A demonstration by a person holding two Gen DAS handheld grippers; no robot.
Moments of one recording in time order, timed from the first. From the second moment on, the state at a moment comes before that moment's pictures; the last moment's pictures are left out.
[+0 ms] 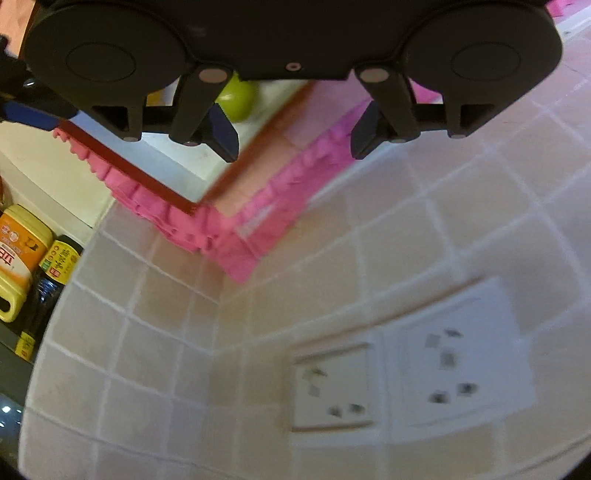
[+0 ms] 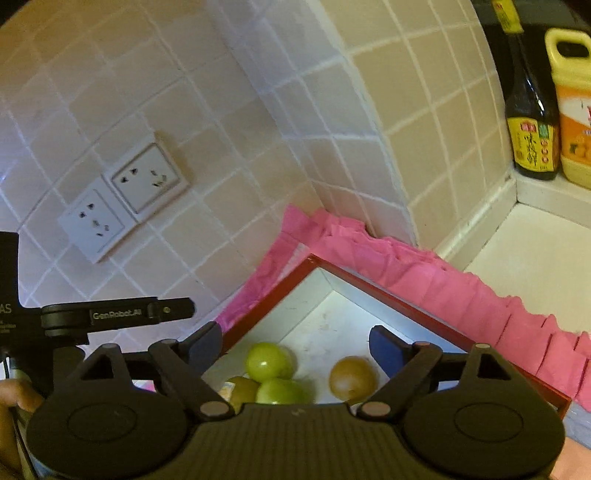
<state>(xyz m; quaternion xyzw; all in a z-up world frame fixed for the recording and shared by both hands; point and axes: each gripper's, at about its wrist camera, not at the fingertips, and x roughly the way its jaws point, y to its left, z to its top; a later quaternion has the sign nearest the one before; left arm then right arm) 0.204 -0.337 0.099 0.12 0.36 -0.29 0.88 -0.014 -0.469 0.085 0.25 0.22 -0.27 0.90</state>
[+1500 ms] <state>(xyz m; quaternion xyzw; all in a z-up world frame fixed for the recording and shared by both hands) 0.205 -0.092 -0.014 -0.09 0.52 -0.11 0.84 0.137 -0.320 -0.051 0.33 0.35 -0.11 0.87</state>
